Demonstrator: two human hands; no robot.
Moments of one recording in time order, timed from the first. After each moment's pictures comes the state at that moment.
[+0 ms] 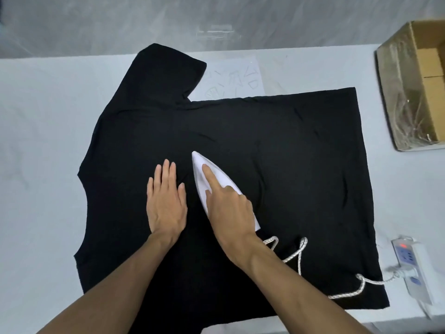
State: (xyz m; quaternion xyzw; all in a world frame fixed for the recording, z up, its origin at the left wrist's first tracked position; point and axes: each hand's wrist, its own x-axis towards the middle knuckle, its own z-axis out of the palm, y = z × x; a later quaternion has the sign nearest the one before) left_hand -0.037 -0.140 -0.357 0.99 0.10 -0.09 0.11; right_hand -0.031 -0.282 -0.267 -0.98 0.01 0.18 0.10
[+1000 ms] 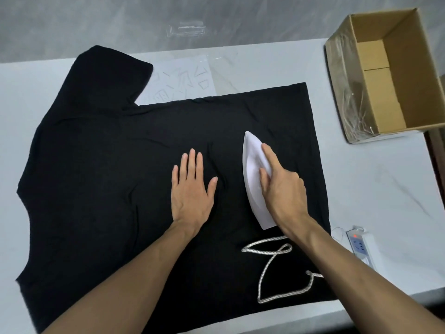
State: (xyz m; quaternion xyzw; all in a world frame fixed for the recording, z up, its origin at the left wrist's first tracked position) left_hand -0.006 -0.294 -0.362 0.99 -0.02 -0.10 0.07; right_hand -0.001 -0.478 -0.251 -0.96 0.15 0.16 0.19
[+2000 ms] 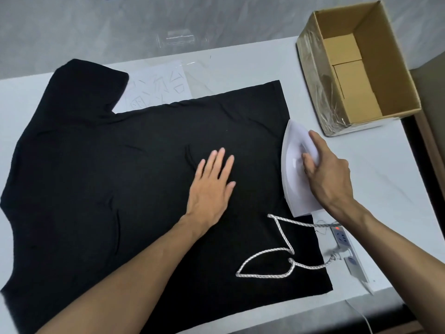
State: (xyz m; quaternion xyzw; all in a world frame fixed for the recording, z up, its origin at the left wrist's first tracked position) left_hand -0.003 -0.365 -0.351 0.97 -0.20 -0.08 0.07; right_hand -0.007 -0.606 -0.242 -0.93 0.25 0.10 0.25
